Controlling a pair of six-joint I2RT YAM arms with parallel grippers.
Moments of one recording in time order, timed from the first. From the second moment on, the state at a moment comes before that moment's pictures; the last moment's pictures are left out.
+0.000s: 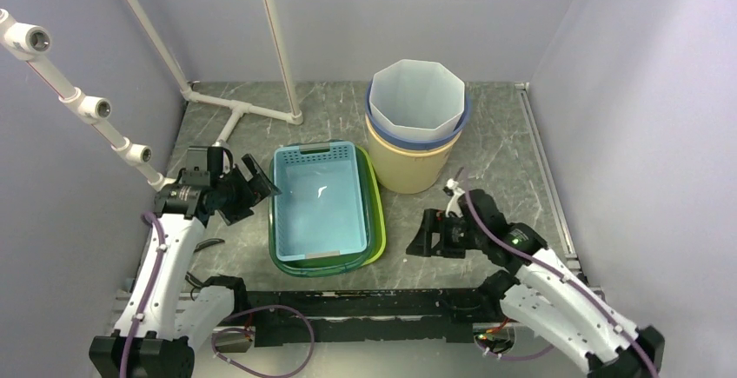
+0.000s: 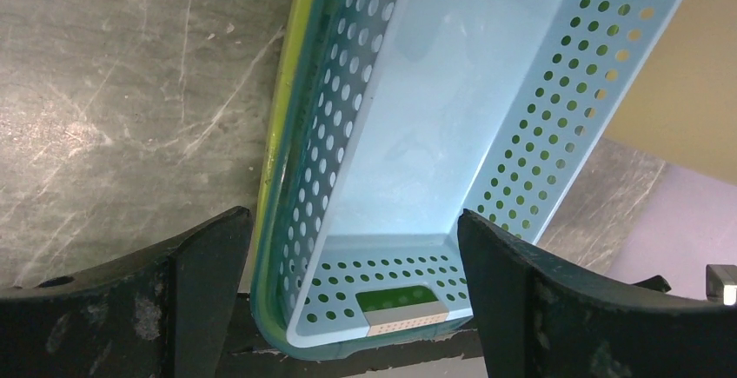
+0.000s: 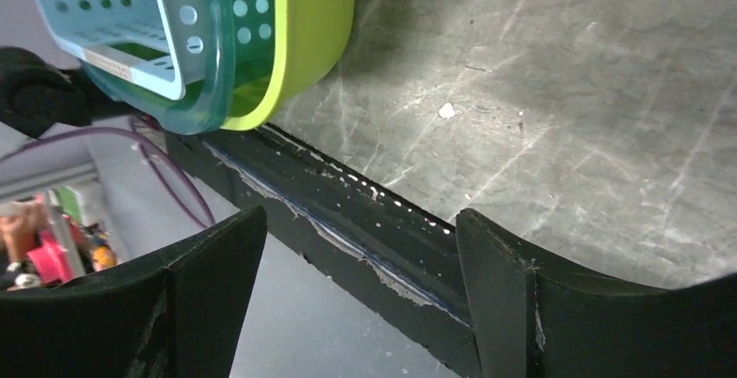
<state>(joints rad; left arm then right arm) -0.05 0.89 0.92 -0.94 0.21 -0.68 0.50 0.63 0.53 -0.75 -0.41 0.67</state>
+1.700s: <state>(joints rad) -0.05 0.92 1.06 -1.00 0.16 -0.68 1.09 1.33 0.91 -0.41 0.27 0.75</state>
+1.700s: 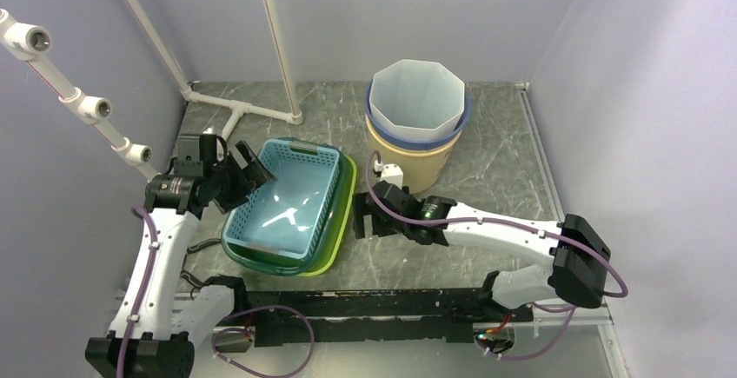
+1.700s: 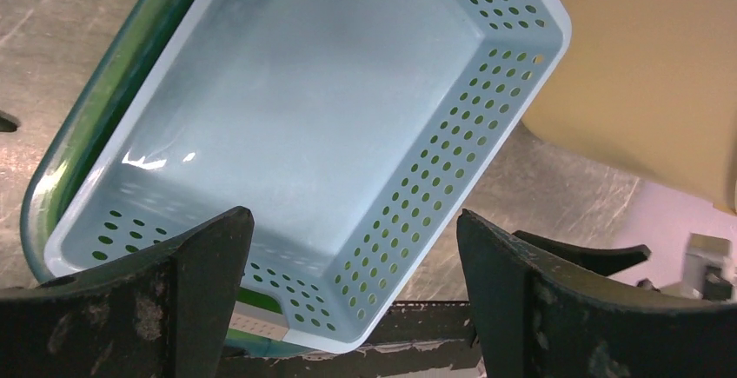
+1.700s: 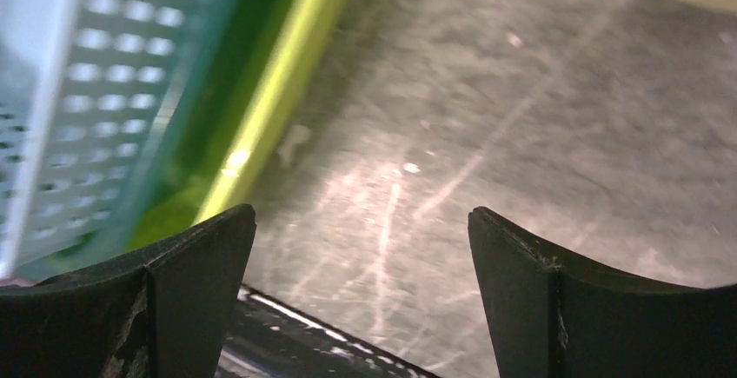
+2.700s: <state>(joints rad) -0.05 0.86 1.16 -1.09 0.14 -0.63 1.03 1.81 1.39 -0.48 0.21 0.59</state>
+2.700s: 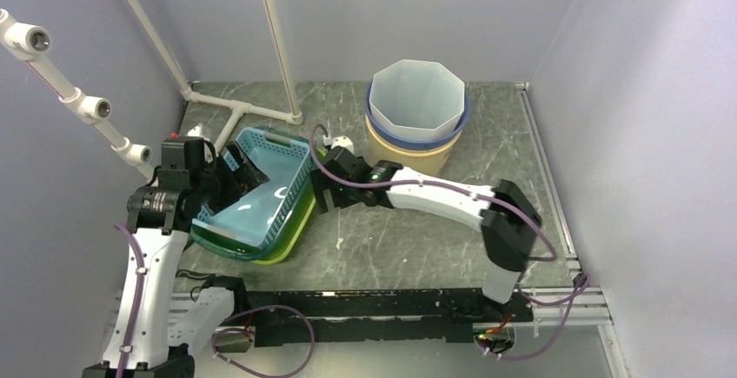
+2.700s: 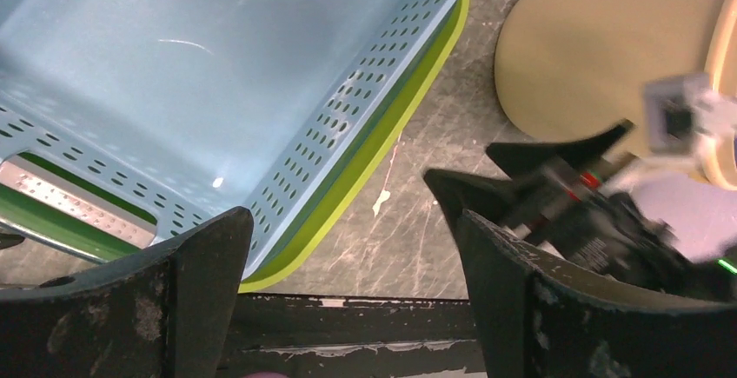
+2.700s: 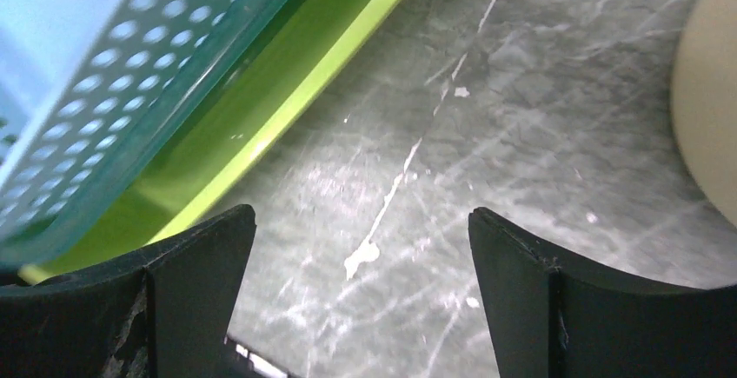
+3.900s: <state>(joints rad) -0.30 1.10 1.12 -0.74 0.42 -0.70 0.50 1.16 1.60 -0.89 0.51 0.39</state>
